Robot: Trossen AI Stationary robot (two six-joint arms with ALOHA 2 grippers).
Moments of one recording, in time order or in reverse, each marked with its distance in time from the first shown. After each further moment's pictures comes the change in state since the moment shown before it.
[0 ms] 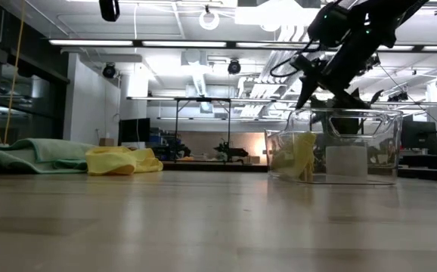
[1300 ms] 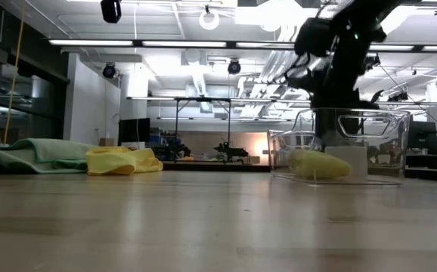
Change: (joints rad) left arm 0.000 0.014 0.000 0.000 0.000 0.008; right arm 0.056 0.154 0.128 -0.308 0.130 -0.146
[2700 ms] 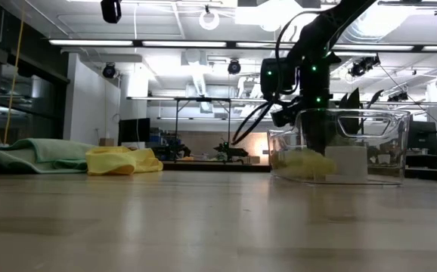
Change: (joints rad) left arm -0.001 0.001 0.000 0.000 -0.001 -0.008; right arm 0.008 0.416 0.213 -0.121 0.056 -1.257
